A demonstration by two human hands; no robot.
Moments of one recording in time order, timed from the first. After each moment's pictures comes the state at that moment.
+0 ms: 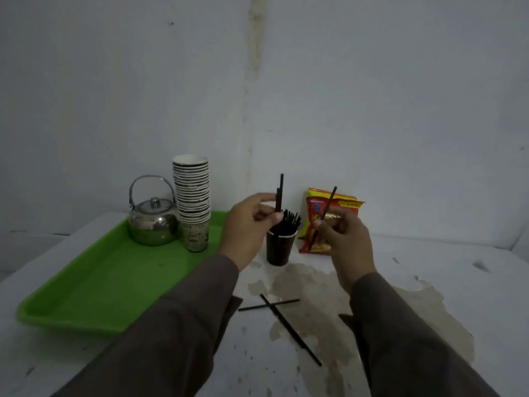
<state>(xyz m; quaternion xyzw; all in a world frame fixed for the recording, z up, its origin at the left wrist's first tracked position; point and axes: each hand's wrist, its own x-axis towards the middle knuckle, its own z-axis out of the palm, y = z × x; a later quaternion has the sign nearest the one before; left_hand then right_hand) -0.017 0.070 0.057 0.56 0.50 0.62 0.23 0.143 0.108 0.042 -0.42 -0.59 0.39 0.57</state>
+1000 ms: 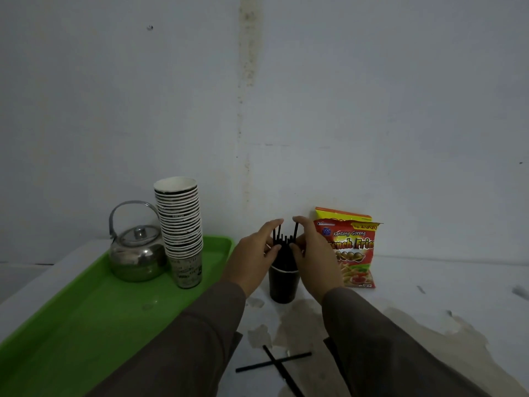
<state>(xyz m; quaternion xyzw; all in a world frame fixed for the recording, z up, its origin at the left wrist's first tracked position) -0.047 0.174 0.003 0.68 0.58 0.45 0.05 0.089 0.204 0.006 -0.46 -0.78 0.13 0.41</state>
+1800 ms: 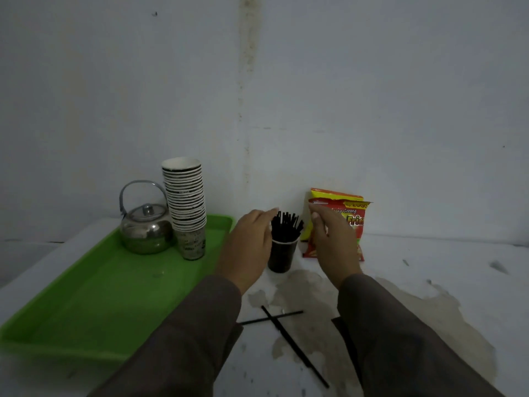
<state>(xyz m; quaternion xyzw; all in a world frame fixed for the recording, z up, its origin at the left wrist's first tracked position) -0.026 0.103 0.021 0.68 0.60 0.43 -0.04 0.124 0.155 0.024 -0.46 -0.73 0.12 0.50</state>
